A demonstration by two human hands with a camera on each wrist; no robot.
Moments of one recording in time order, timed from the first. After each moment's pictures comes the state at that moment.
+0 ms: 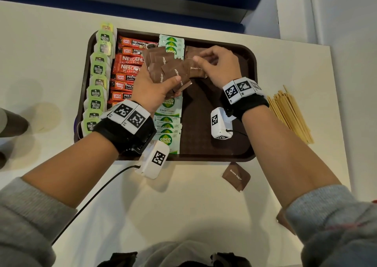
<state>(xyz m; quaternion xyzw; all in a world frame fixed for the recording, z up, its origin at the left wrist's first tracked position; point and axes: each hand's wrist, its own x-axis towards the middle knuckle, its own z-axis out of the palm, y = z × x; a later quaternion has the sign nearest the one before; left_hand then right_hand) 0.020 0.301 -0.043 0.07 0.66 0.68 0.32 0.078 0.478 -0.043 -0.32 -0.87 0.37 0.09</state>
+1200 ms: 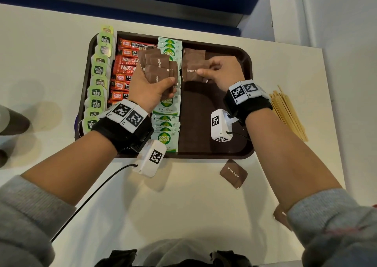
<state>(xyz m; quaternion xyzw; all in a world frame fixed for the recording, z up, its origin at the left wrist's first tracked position) 0.023 0.298 -0.035 0.05 0.66 0.68 0.32 0.096 0.479 -0.034 -0.33 -0.82 0.47 0.05</state>
